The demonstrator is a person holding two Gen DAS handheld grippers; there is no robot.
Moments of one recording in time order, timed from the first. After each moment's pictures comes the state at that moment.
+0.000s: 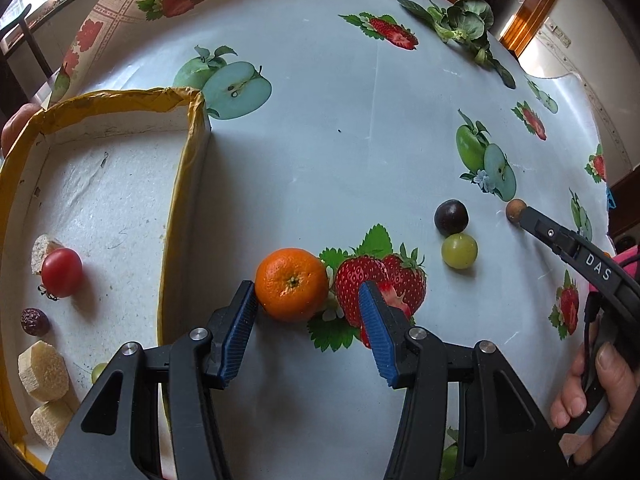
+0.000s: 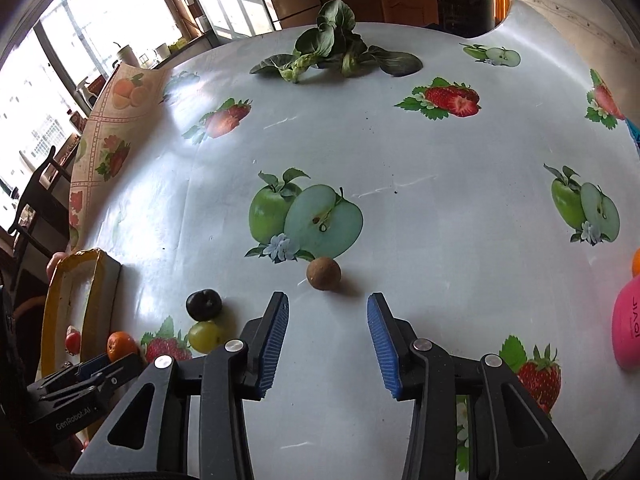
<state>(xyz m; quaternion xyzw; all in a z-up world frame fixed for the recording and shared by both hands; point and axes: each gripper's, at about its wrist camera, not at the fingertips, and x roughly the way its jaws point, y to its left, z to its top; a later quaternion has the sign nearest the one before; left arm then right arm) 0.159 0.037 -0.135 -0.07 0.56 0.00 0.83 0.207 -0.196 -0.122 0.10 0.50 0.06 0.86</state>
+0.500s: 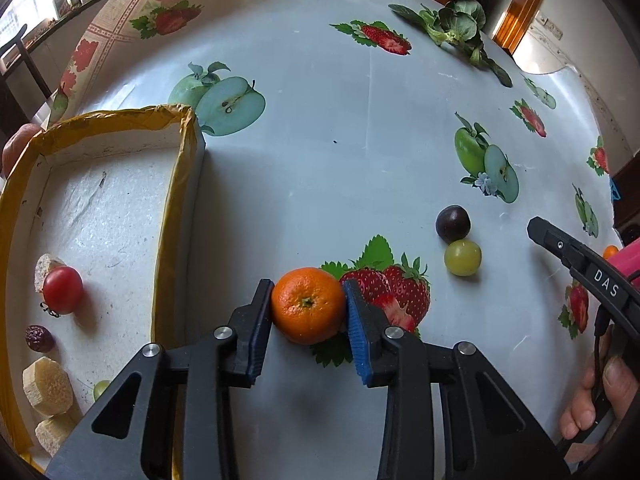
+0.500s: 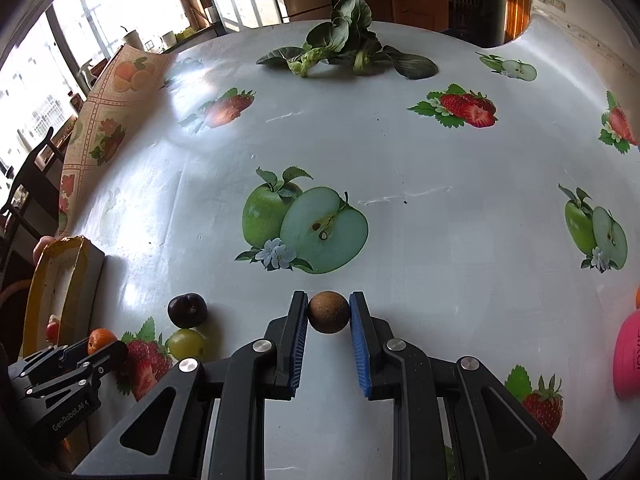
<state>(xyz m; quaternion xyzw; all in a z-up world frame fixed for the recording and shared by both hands) 0.160 0.039 -0.132 -0.06 0.54 -0.01 0.84 0.206 -0.189 -0.126 0.07 0.49 0.06 0.87</state>
